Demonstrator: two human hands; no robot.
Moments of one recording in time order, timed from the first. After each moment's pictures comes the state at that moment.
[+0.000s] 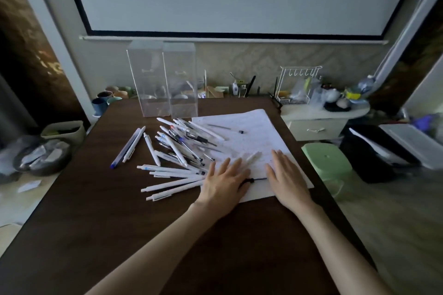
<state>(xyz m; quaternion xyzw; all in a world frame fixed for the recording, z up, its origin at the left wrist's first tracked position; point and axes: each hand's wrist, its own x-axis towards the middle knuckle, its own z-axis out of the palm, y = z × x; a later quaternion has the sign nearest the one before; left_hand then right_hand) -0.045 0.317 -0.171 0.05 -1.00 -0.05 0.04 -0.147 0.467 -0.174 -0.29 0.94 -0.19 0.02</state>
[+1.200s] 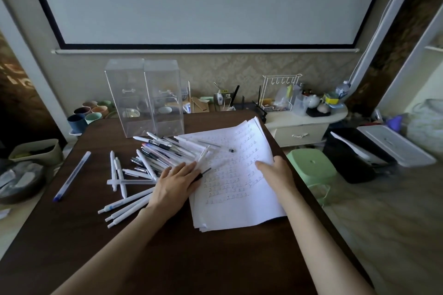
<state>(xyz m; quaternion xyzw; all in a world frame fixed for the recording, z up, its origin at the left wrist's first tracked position) -0.056 0.211 -0.176 0.08 -0.99 -0.05 0.04 -0.182 0.430 -0.143 0.00 0.87 -0.48 0.10</state>
